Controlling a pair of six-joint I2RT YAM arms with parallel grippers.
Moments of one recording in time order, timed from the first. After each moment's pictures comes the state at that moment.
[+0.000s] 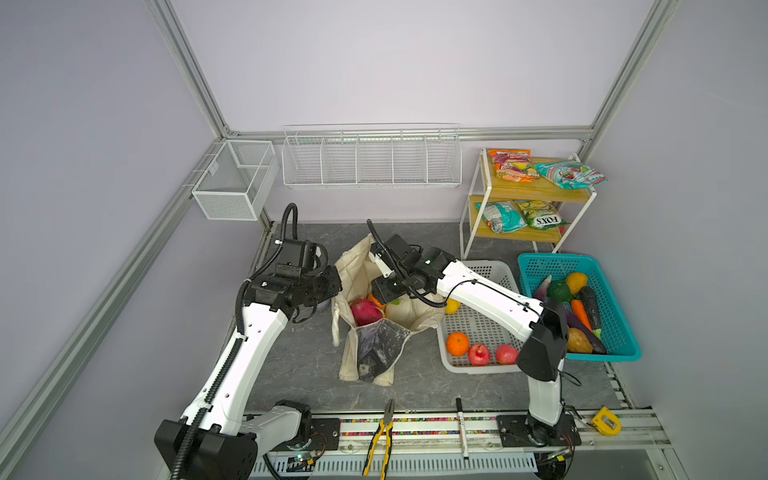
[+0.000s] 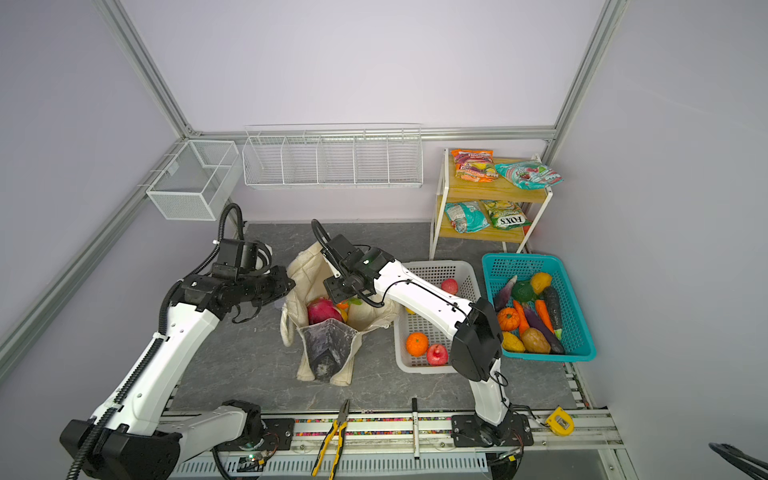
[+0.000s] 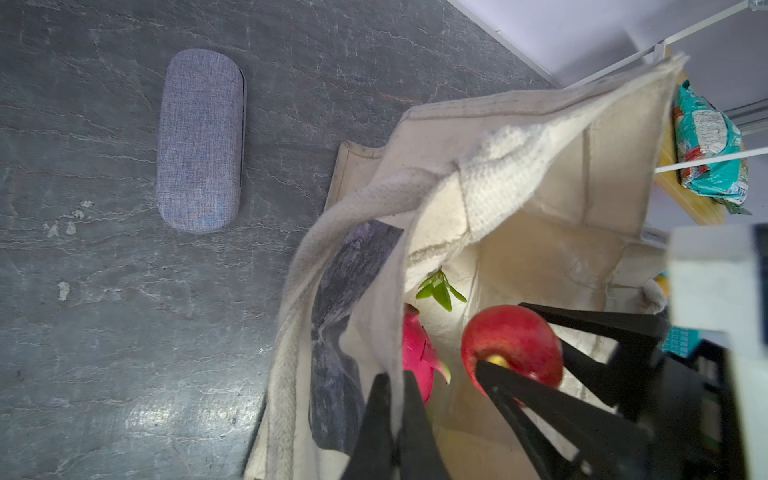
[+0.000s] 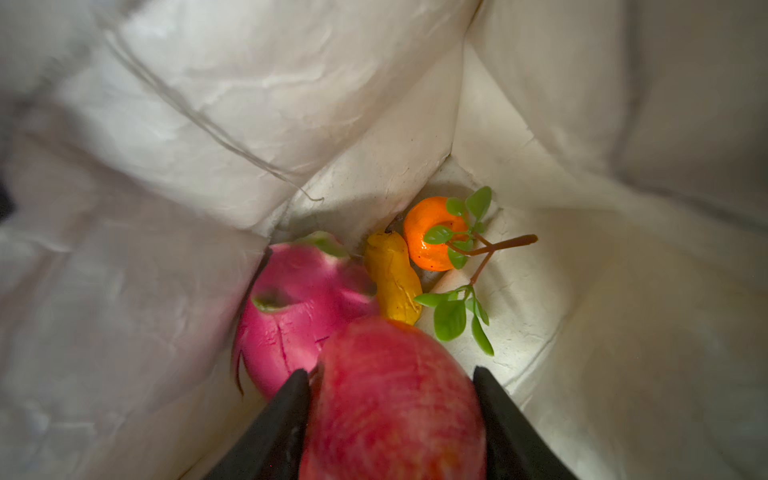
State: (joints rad) left arm -0.28 1.17 1.24 -0.92 0.19 -0.60; right arm 0.93 1.98 1.92 -0.93 0.00 0.32
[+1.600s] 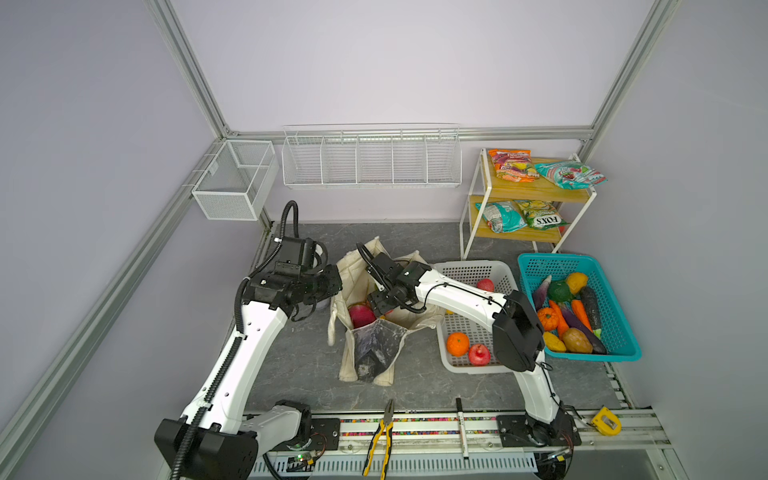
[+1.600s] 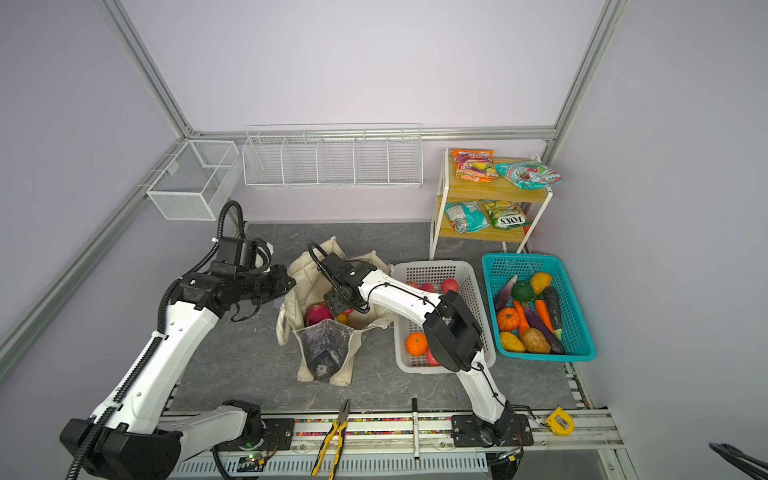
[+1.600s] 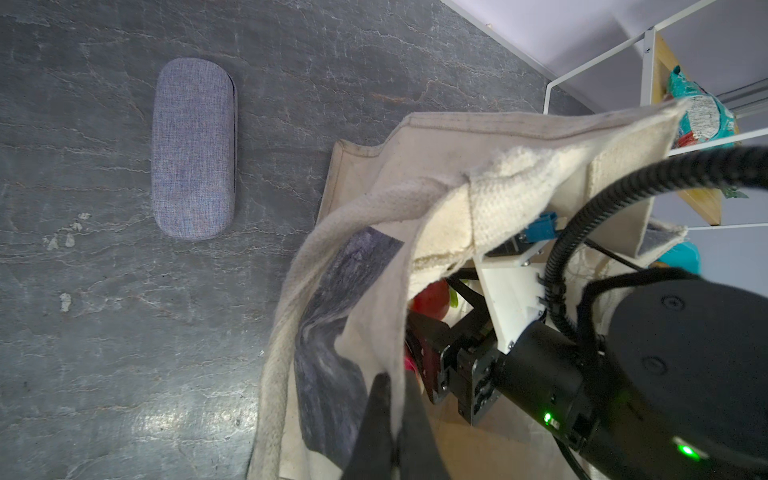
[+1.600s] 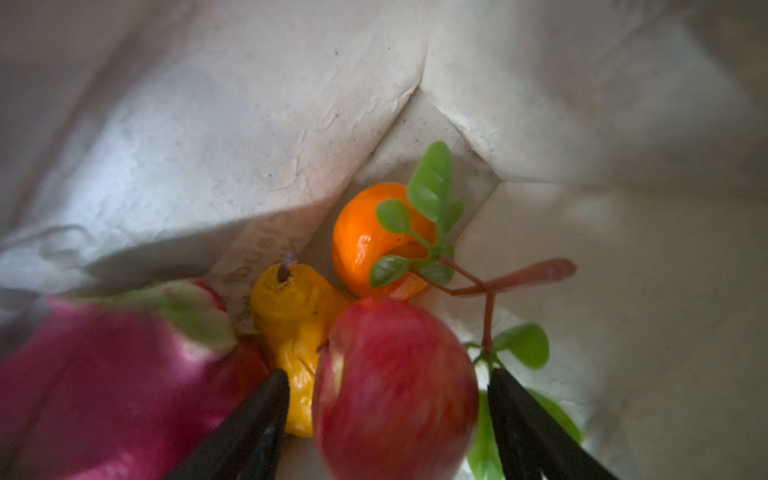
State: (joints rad) left arm -0.28 1.18 1.26 -0.94 0.21 -0.56; right arm 0.94 2.13 1.85 -0.85 0.09 0.35
